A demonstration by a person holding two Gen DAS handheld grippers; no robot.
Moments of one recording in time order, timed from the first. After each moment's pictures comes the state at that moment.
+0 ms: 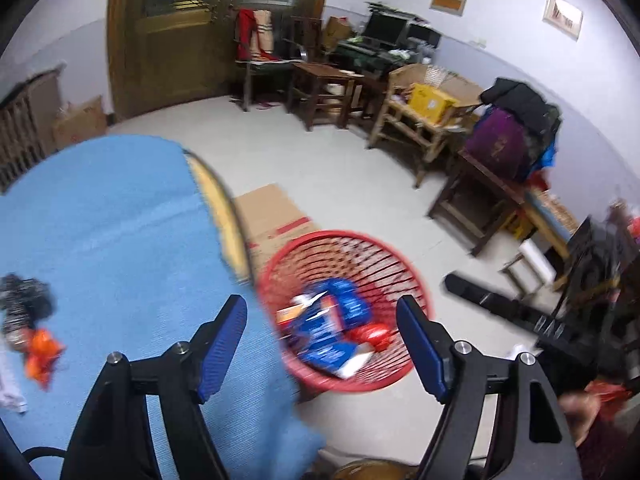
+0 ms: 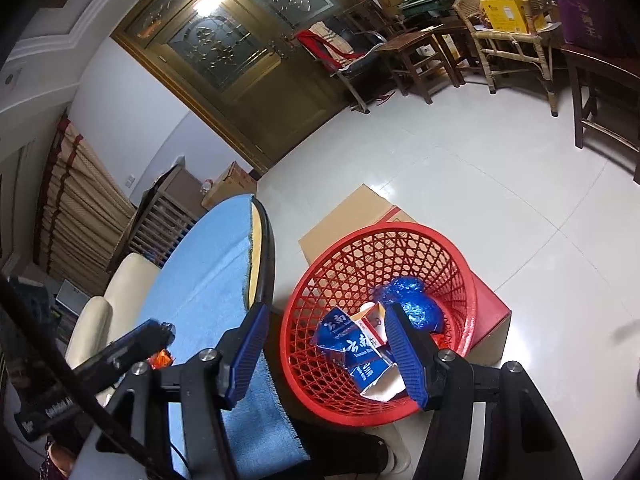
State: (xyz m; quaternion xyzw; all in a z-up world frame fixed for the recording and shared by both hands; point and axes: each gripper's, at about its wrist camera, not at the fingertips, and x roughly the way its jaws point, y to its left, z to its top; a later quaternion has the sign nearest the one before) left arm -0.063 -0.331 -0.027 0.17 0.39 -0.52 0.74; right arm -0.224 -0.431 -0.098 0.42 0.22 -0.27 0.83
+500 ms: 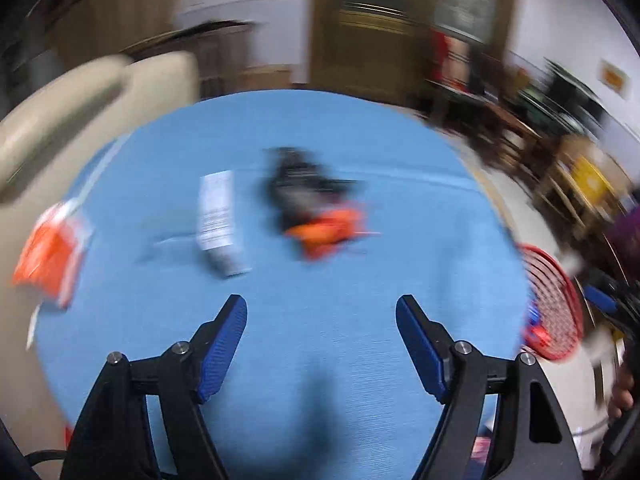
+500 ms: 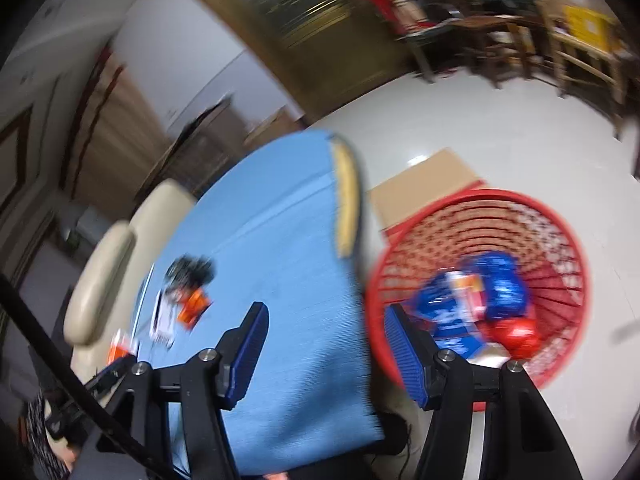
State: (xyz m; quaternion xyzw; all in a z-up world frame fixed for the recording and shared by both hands) left arm 0.042 -0.080 -0.051 0.07 0.42 -0.22 0.88; right arm -0.115 -0.362 -0.088 0.36 0.30 -0.15 0.87
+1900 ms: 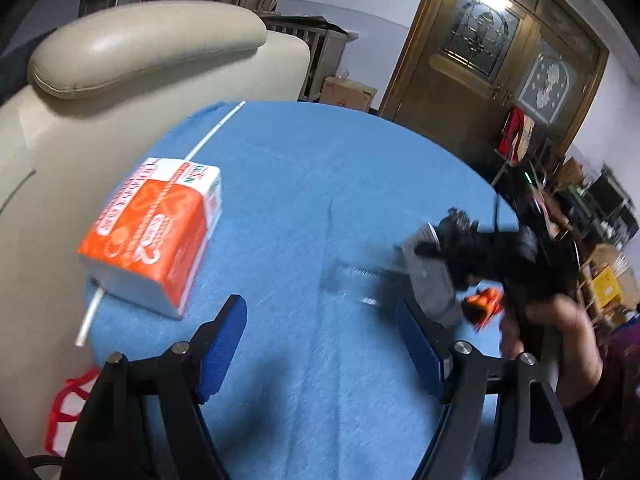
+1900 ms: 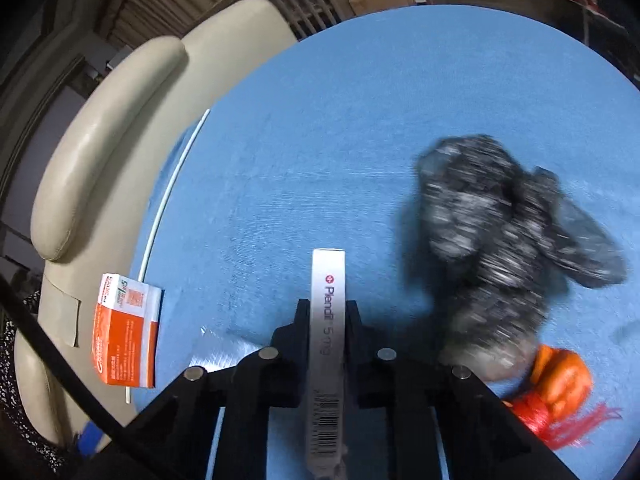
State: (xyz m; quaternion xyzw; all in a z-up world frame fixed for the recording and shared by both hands) left arm 0.149 0.075 -0.057 -0.07 0.42 -0.17 0.89; right arm 0.287 -0.127 -0.131 0.26 0.50 0.01 0.83
